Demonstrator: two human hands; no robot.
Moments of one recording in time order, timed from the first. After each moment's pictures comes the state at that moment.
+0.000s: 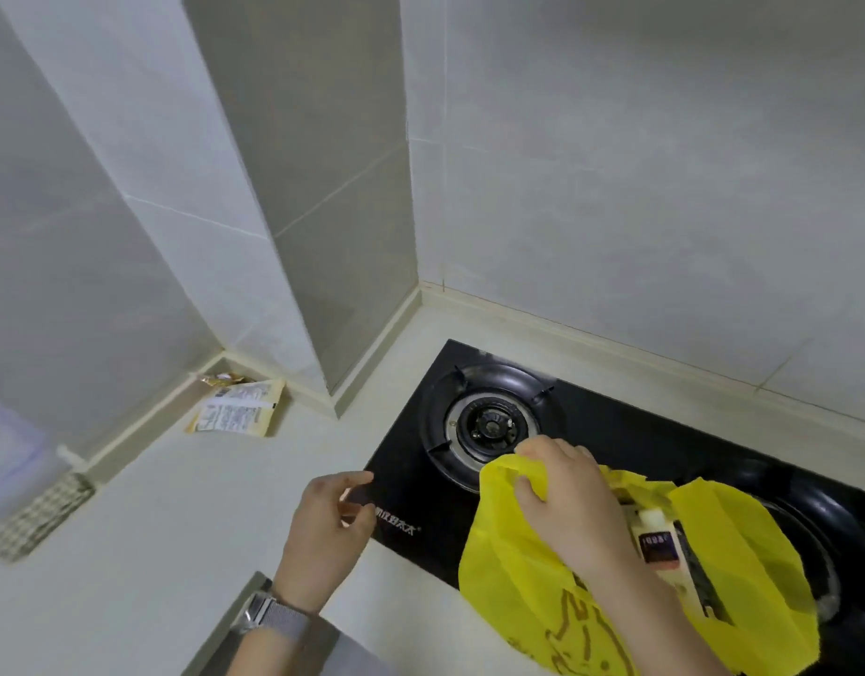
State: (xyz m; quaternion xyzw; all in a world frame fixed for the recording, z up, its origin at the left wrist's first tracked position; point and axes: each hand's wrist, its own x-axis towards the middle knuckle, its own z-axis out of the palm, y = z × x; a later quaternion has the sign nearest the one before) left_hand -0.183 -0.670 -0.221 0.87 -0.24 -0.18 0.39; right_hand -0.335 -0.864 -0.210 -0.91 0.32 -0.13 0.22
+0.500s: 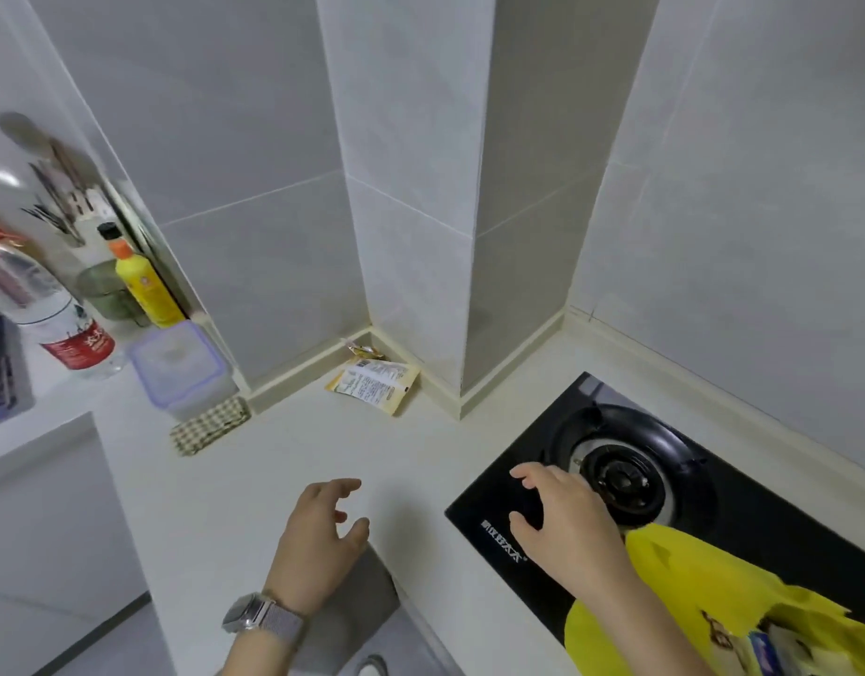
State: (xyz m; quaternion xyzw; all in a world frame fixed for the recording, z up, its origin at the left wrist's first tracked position) left_hand -0.143 -0.547 -0.234 0.93 -0.10 -0.11 0.35; right_hand -0.234 -0.790 -0.221 -0.97 0.15 -0.03 0.21
